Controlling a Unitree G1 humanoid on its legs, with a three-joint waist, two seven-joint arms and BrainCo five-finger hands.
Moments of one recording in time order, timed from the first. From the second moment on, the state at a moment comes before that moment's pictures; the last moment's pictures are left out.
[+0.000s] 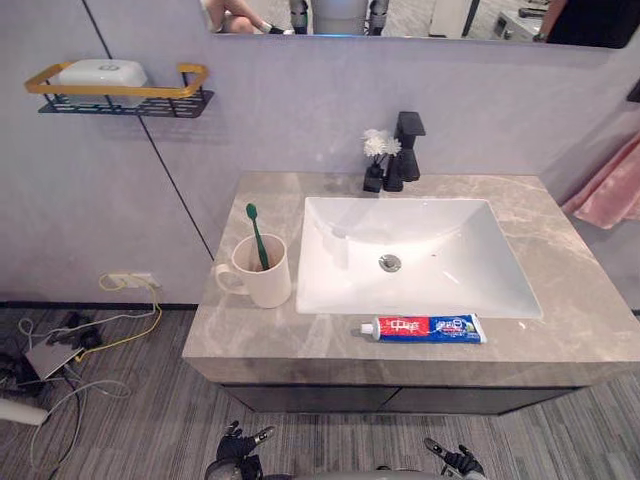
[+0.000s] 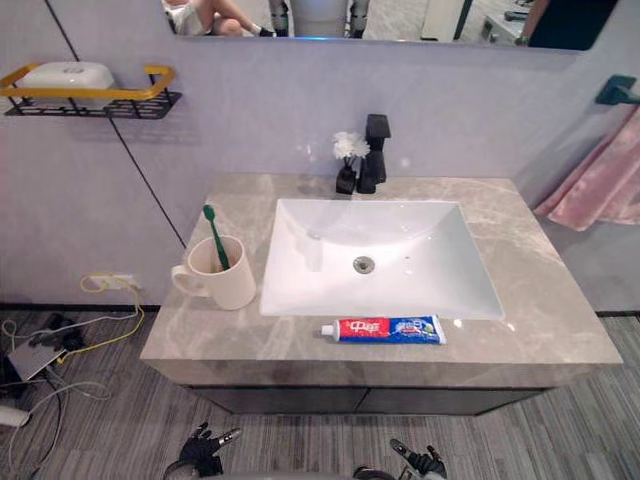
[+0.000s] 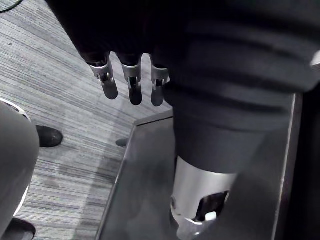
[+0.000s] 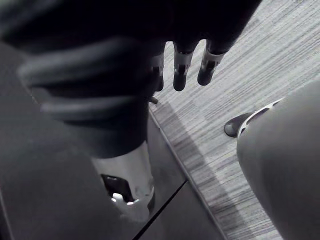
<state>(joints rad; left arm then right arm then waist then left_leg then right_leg) 0.09 0.02 0.22 1.03 -0.06 -0.08 0.09 0.09 0.01 -0.49 1.11 0.22 -0.05 -0.10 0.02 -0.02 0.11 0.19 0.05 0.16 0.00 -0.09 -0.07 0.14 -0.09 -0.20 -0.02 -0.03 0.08</state>
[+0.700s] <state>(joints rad) 0.18 0.13 0.71 0.70 -0.33 -0.09 0.20 0.10 -0.07 -0.71 1.11 0.29 -0.03 -0.11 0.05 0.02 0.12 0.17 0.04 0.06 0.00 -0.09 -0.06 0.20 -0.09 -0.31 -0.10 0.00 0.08</state>
